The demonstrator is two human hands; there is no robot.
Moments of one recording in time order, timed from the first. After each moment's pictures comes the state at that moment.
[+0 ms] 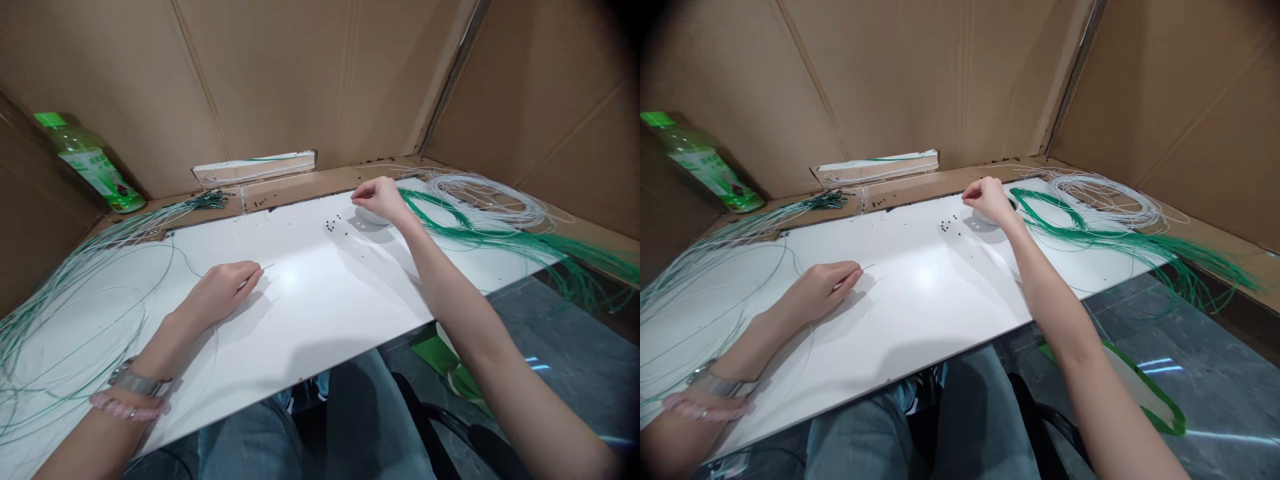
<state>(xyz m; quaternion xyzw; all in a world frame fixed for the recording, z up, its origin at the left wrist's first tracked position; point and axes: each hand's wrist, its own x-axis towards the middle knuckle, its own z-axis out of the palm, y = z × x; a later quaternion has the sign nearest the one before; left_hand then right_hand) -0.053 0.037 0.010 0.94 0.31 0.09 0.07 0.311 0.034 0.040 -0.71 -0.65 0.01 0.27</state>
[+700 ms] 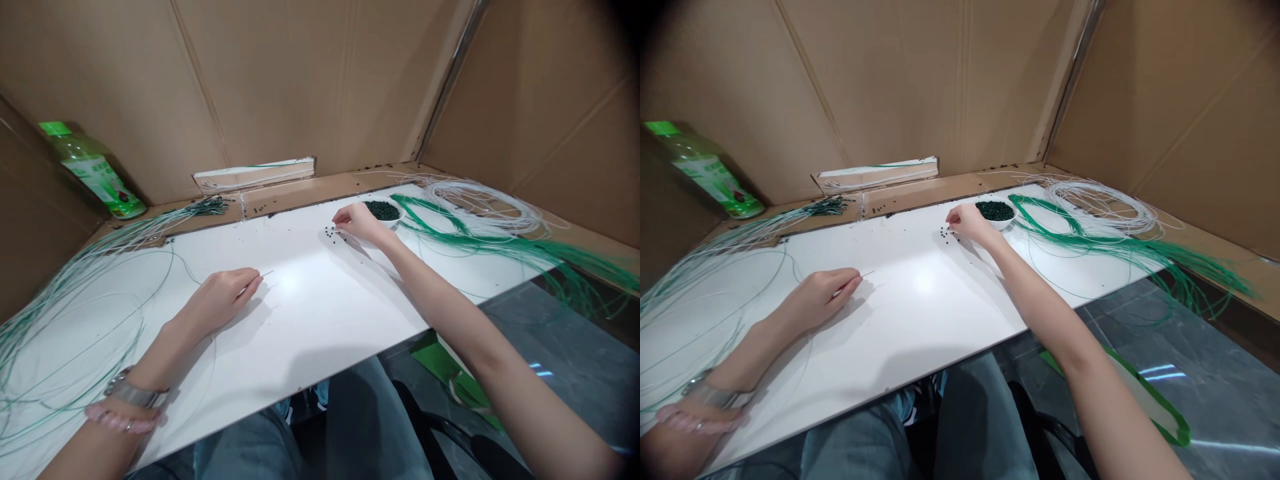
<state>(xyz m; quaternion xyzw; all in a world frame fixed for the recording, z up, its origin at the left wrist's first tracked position) -0.054 0.036 0.011 0.95 0.30 0.09 0.07 0.286 0.049 0.008 -0.68 -0.70 0.09 0.19</state>
